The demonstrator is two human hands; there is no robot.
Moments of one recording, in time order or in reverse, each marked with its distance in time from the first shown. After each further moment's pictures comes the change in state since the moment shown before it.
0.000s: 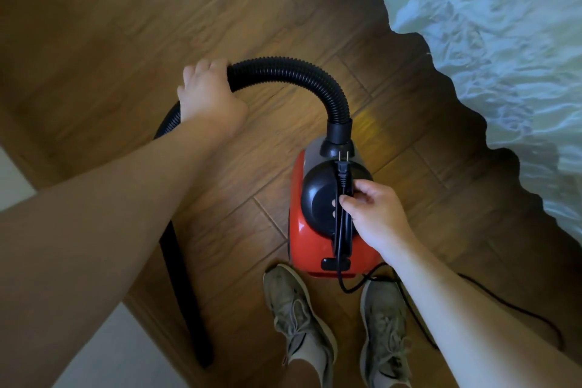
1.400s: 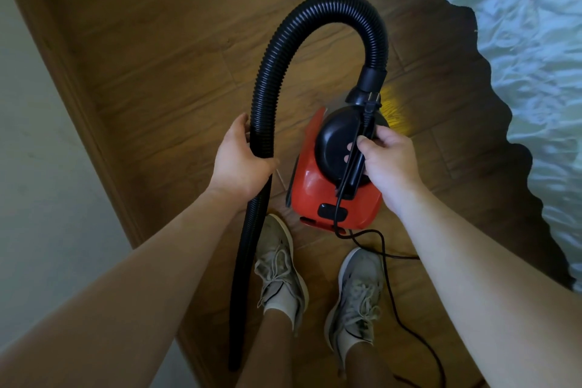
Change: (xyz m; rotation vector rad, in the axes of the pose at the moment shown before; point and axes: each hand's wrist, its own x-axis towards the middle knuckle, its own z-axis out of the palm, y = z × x) left_hand -0.206 -0.037 0.066 -0.706 -0.129 -0.394; right_hand -0.006 0.010 0.010 0.039 0.030 -0.085
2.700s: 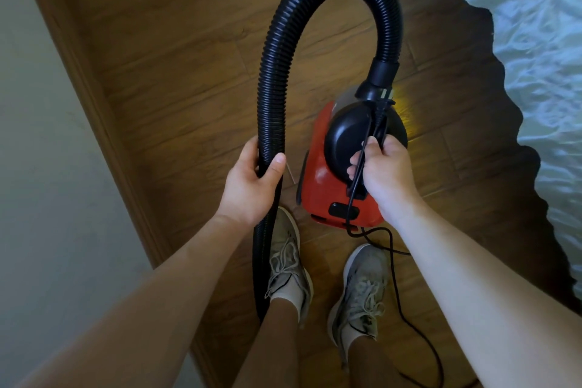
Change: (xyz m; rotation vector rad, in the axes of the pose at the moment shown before) left_hand -0.042 -0.036 -0.010 -0.261 -0.063 -0.018; right_hand -0.041 -0.005 0.034 -0.020 0.032 0.048
